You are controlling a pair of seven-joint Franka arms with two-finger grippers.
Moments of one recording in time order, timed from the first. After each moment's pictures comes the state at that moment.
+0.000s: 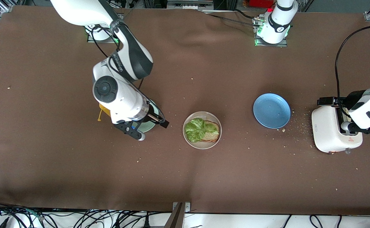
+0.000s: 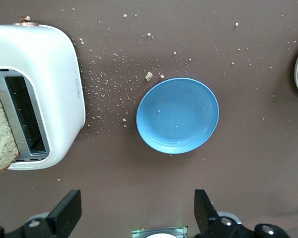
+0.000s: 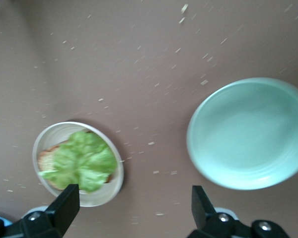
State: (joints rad) left arm 0.18 0.42 -0.14 -1.31 0.01 1.38 0.11; right arm 0.46 0.61 0.01 -1.26 0.19 1.90 0.83
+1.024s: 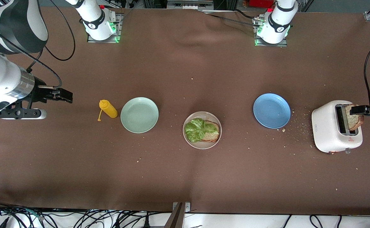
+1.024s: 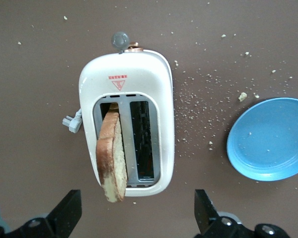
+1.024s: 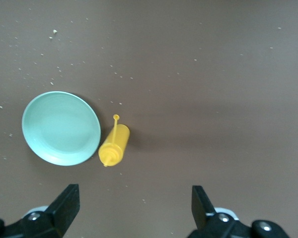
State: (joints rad) left arm 0.34 0.47 -0.12 -1.35 0.19 1.61 0.30; right arm 0.10 0.23 0.03 -1.48 -0.02 1.60 0.12
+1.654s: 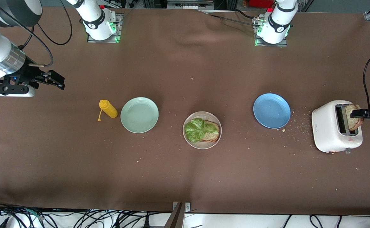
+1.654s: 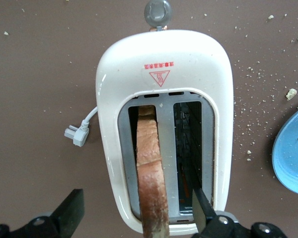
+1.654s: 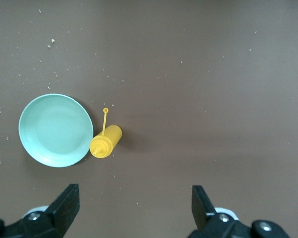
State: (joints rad) left arm 0.44 0.50 -0.13 -1.50 0.19 1.79 0.37; right arm 0.04 -0.02 0.06 -1.75 -0.02 1.76 0.12
